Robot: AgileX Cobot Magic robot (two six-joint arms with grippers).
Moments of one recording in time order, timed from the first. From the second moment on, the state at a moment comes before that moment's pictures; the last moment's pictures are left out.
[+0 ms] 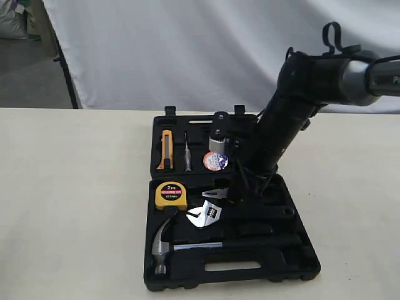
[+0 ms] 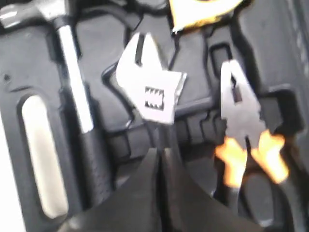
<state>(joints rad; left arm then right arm) 0.13 0.00 -0.01 0.02 0.10 -0.31 0.51 2.06 -1.51 0.41 1.06 -1.23</state>
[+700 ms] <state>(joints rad) 0.13 0.00 -0.01 0.02 0.10 -0.31 0.59 2.10 -1.51 0.28 1.01 -1.28</state>
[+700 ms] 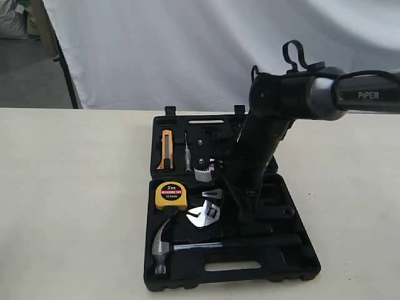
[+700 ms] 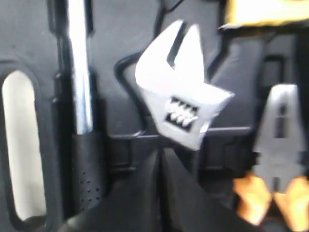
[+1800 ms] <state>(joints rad) 0.13 0.00 -0.01 0.02 0.10 -0.31 0.64 1.99 -1.51 0.35 0.91 -1.21</state>
